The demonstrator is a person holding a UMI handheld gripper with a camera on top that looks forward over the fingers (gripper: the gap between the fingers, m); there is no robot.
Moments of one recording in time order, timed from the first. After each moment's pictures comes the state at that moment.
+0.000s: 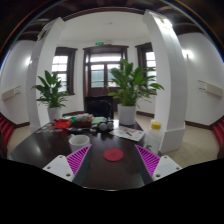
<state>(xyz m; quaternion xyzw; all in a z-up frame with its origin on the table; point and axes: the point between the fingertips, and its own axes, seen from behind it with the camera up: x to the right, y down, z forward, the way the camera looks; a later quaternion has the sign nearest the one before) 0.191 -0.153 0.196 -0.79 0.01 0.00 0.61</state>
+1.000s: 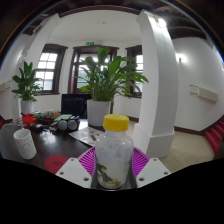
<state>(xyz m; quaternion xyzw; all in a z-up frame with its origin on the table) 0.369 -0.039 0.149 -0.78 0.04 -0.07 0.62</state>
